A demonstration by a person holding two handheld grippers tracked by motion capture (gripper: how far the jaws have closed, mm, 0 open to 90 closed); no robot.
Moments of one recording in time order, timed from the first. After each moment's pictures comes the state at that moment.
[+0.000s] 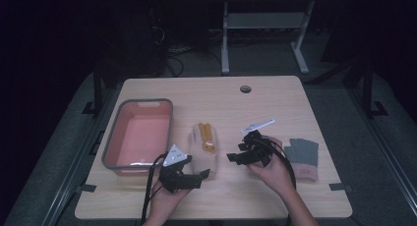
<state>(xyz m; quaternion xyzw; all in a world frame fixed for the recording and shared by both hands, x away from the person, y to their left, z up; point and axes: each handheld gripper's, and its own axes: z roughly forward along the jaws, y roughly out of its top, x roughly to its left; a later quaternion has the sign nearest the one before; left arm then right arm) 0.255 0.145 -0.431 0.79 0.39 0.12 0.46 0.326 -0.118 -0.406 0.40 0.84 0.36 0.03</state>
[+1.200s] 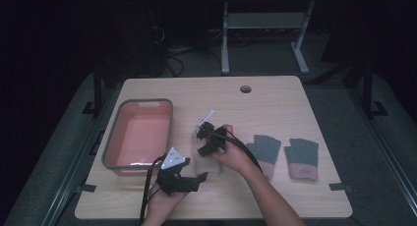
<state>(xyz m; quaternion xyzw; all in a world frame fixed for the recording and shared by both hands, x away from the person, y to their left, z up) 0.253 0.150 -0.437 0.79 0.38 0.10 0.46 0.379 -0.004 -0.428 0.31 0.92 0.23 0.07</state>
